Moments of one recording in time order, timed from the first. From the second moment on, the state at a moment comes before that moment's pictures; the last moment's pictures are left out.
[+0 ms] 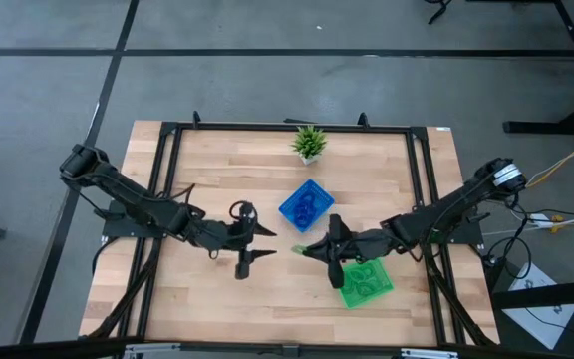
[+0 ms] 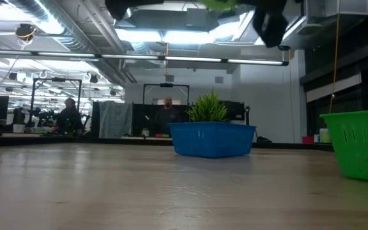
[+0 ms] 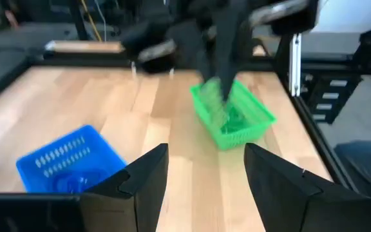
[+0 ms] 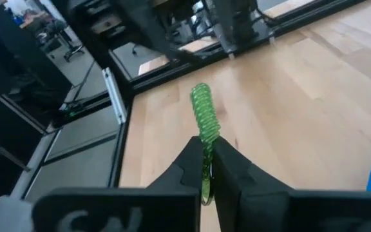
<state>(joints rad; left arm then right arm) -0.45 1.34 0.86 0.11 -0.46 -0.21 0.44 1.44 0.83 0.33 0.40 0.54</state>
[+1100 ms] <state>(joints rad) -0.46 0.82 0.58 0.03 -0.31 -0.32 0.63 1.22 0.83 -0.49 0.04 1.13</state>
